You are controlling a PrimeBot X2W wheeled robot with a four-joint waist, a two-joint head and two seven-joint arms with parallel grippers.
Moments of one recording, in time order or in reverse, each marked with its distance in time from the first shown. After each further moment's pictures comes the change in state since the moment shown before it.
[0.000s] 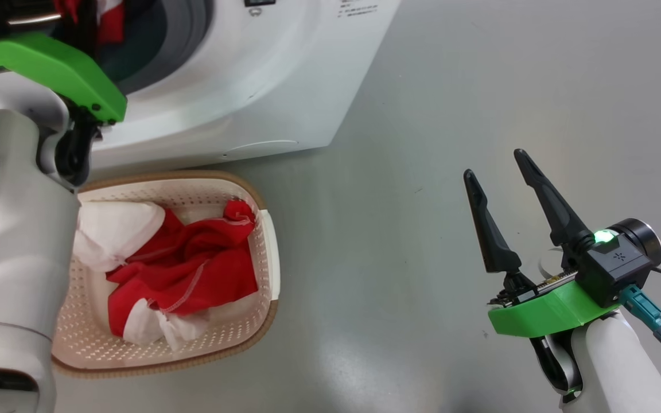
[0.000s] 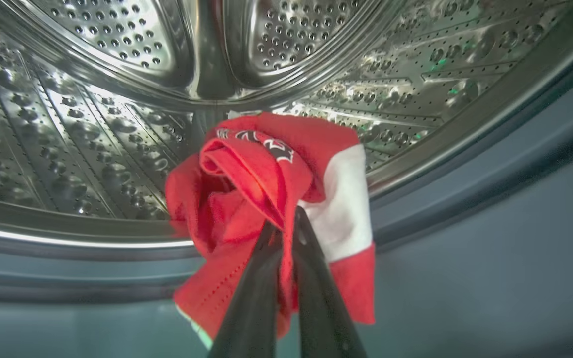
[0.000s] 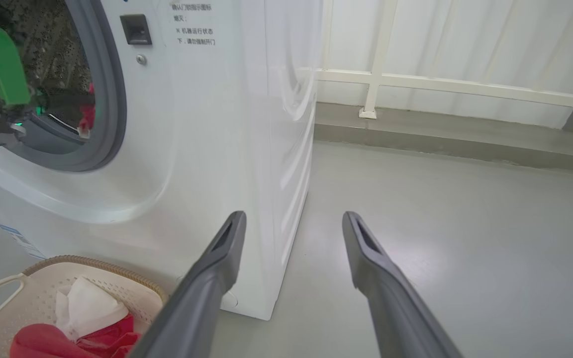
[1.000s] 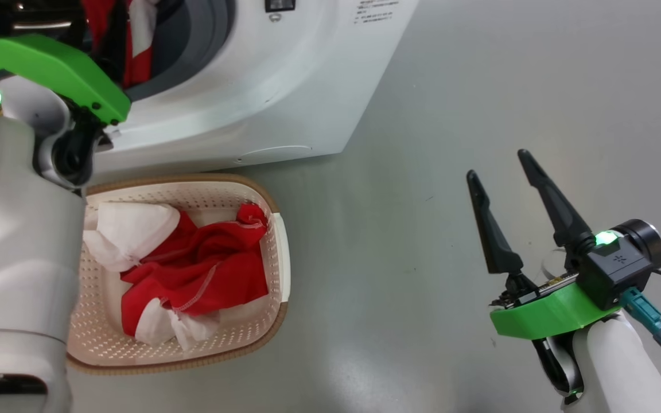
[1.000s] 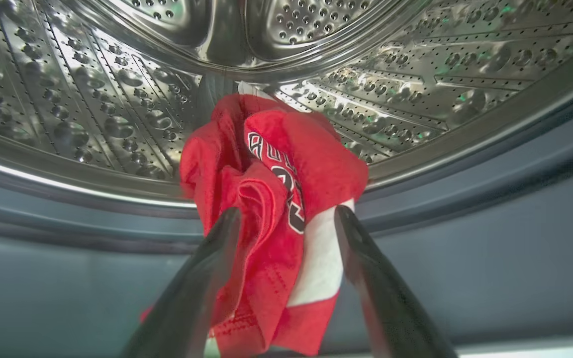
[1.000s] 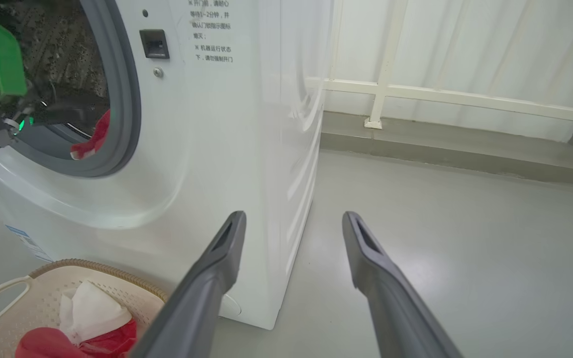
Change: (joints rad) left arm 0.054 -0.052 0.173 -0.078 0.011 0.000 0.137; right arm 0.007 0.001 -0.016 -0.010 -0.024 0.000 0.000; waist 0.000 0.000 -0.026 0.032
